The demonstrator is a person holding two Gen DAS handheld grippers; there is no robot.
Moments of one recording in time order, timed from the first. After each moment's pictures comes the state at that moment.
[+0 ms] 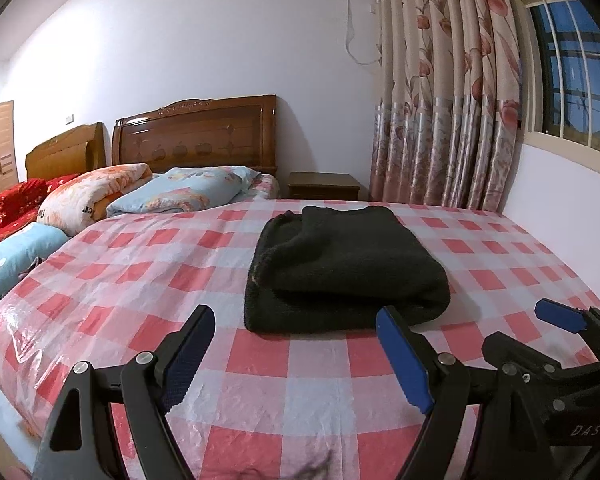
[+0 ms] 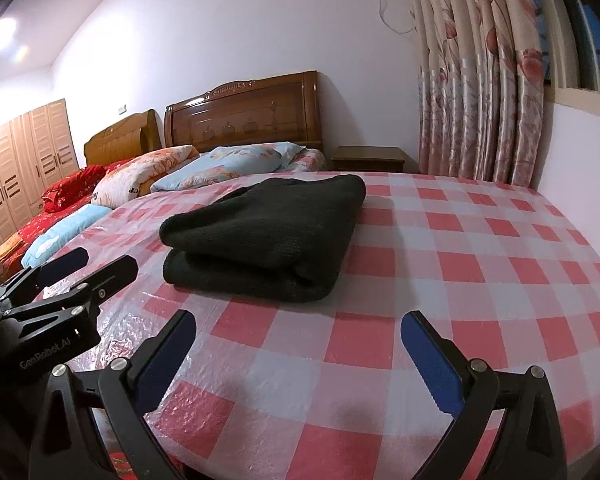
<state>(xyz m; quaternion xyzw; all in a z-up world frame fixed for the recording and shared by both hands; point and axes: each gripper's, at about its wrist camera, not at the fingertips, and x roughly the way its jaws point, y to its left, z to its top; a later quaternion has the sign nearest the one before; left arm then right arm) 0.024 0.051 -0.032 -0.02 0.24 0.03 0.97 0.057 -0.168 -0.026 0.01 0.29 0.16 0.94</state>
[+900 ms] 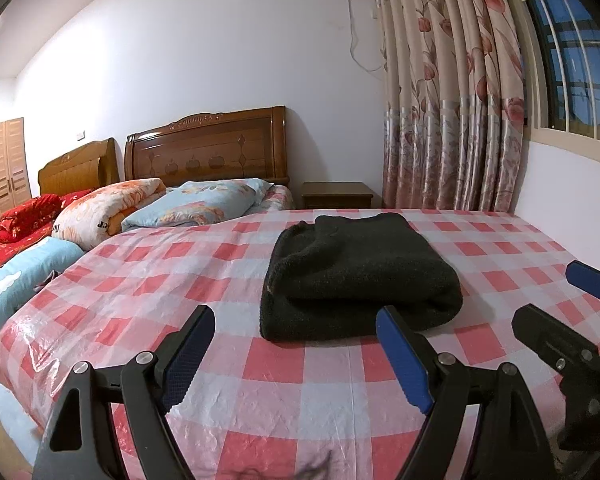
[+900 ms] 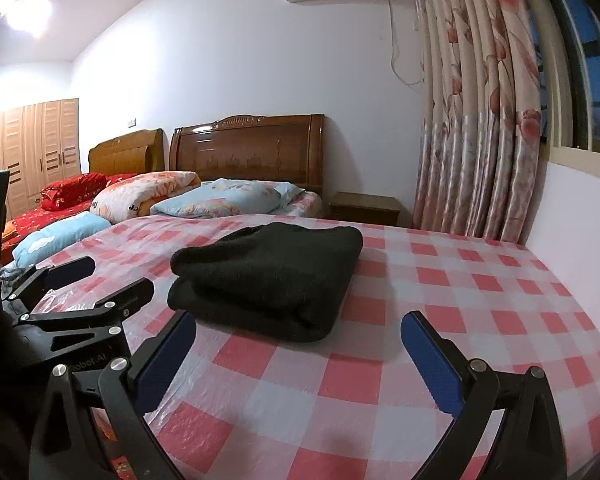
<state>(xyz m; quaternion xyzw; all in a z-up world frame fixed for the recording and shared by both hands) 0.018 0.048 -0.030 0.01 0.22 0.06 0.97 0.034 -0.158 -0.005 -0.04 0.21 0.15 0.97</state>
